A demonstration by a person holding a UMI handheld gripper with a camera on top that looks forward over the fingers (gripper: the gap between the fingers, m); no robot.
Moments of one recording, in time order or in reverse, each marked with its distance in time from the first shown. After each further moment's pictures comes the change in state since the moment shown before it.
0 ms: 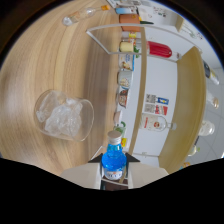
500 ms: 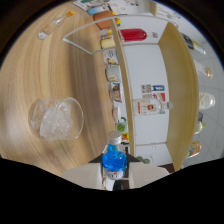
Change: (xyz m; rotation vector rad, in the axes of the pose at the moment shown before) arm -0.002 0.016 0.003 -0.003 -0.010 0.243
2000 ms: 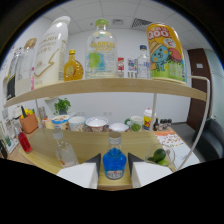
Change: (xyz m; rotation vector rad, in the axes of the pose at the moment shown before) arm 0.095 -0.023 0.070 0.138 -0.253 1.409
